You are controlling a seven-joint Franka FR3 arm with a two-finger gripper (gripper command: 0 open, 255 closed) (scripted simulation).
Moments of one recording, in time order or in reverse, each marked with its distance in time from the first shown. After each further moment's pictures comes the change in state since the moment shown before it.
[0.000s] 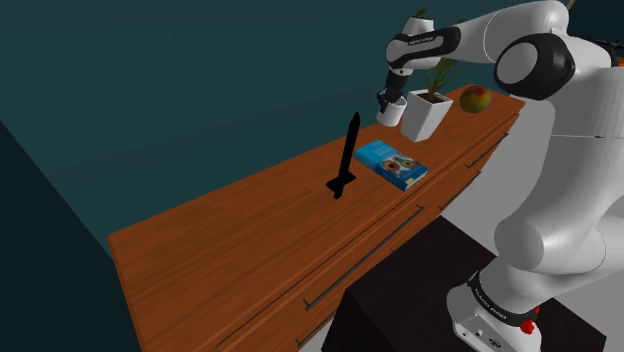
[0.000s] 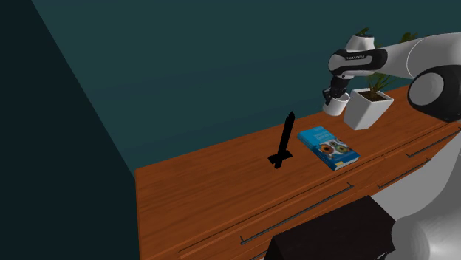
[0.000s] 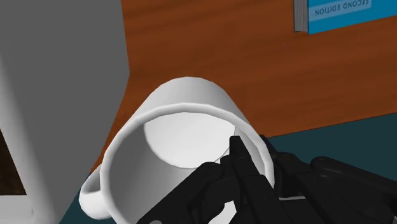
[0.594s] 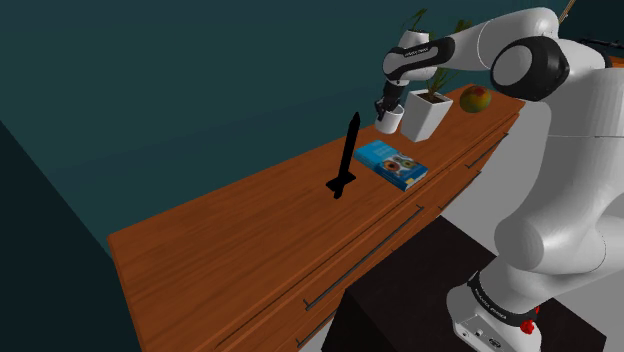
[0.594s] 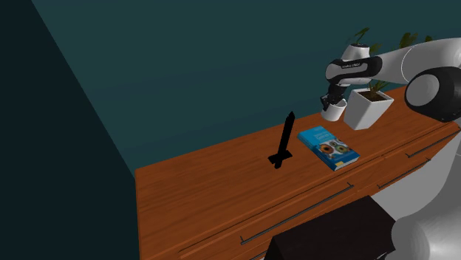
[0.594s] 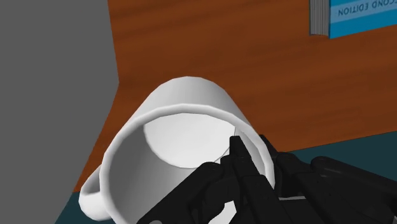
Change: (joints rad) arm 0.000 0.027 -0.002 -0.054 -0.006 0.080 0.005
